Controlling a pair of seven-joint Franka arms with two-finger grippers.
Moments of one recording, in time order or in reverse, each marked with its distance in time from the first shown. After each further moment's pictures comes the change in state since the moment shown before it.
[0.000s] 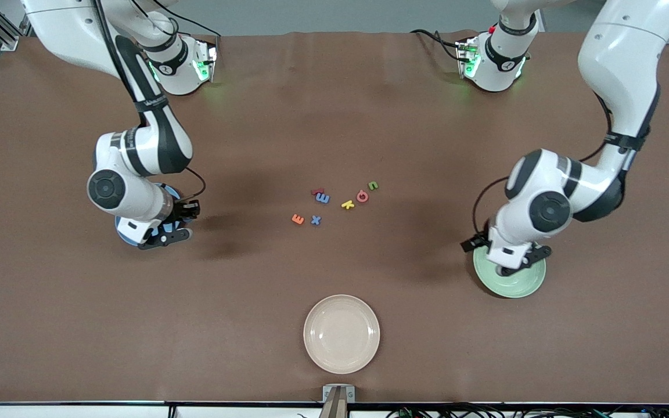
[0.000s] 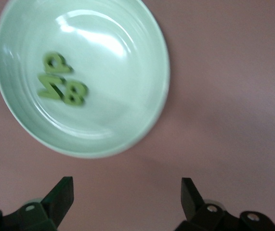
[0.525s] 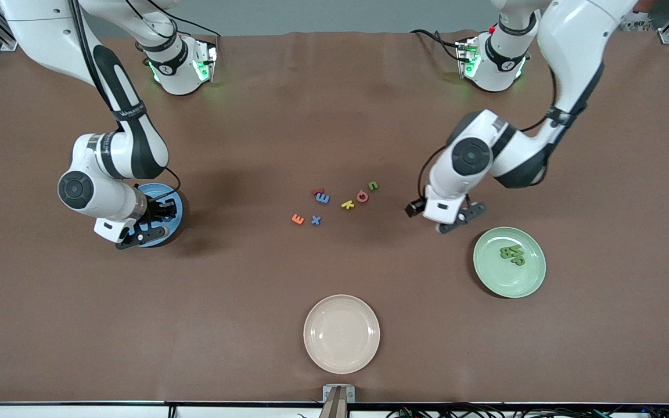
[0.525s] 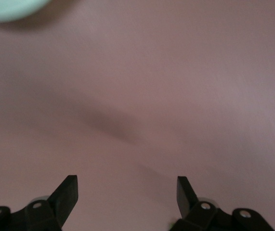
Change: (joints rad) left arm -0.077 -0.066 -0.145 -0.223 0.001 0.197 -0.314; right arm -0.097 -0.002 -0.013 -0.075 -0.009 0.076 -0.164
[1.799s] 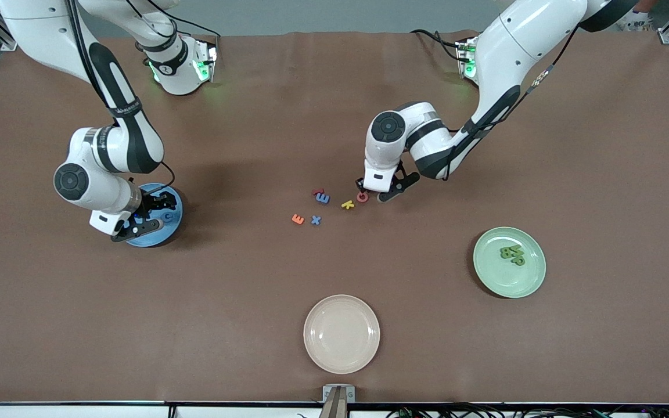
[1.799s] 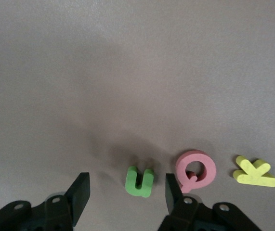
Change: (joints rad) left arm -0.215 0.176 0.002 -0.014 0.238 0.114 -0.449; right arm 0.002 -0.042 -0.010 -0.063 -0.004 0.017 -0.013
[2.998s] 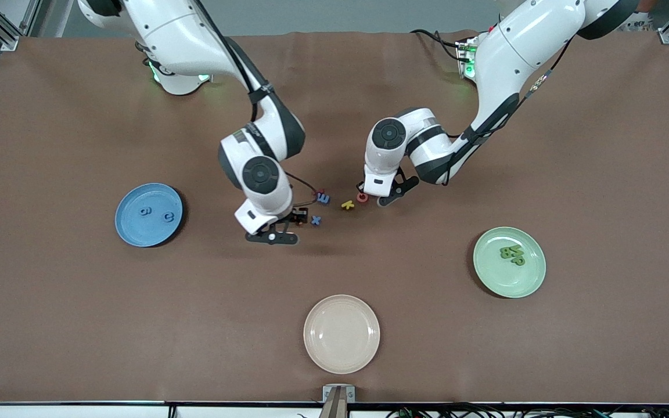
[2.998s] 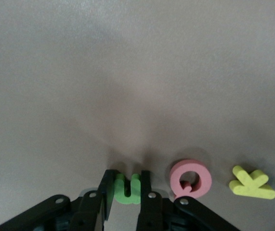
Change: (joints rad) left arm 0.004 0.039 0.006 0.034 0.000 0.005 -0.001; right arm 0.544 0.357 0.022 0.607 0.009 -0.133 1.012
